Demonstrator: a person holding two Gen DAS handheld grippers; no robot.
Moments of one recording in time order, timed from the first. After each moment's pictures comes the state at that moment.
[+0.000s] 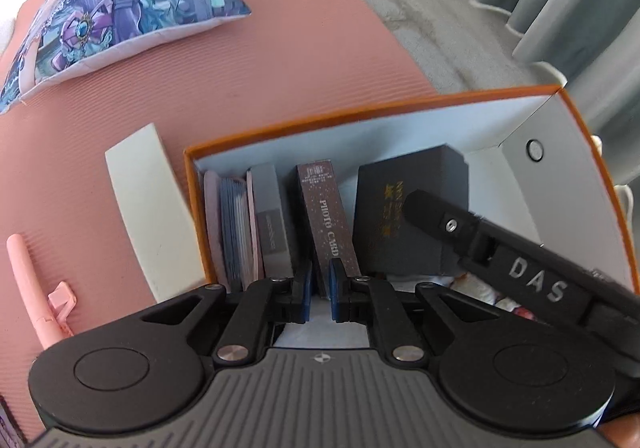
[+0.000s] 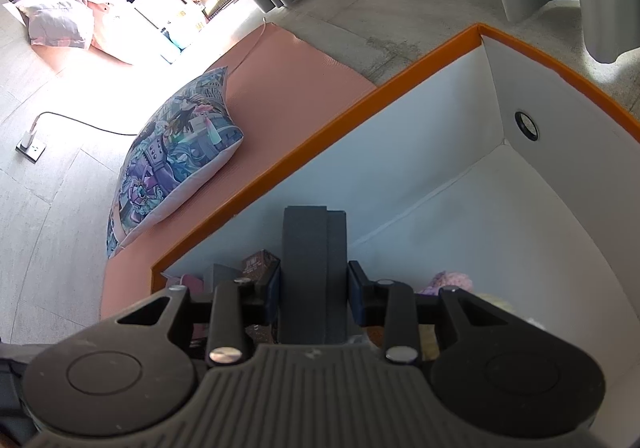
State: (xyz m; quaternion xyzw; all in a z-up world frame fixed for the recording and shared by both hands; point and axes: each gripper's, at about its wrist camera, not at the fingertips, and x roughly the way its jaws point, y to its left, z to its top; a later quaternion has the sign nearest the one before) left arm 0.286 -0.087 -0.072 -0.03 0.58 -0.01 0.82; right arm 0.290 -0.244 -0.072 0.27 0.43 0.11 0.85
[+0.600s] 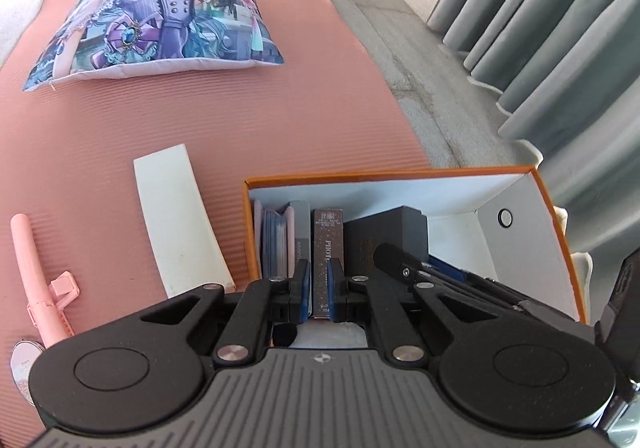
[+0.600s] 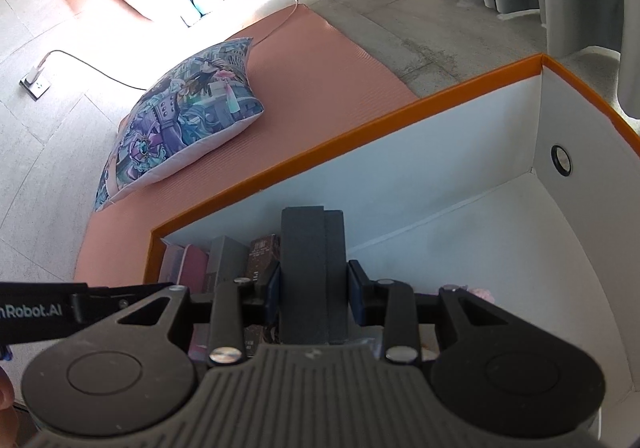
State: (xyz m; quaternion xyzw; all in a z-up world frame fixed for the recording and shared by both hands) left arm 0.266 -0.041 -0.030 -0.14 0.51 -0.01 0.85; right arm 0.294 -0.214 -0.067 0.18 0.44 0.14 0.87
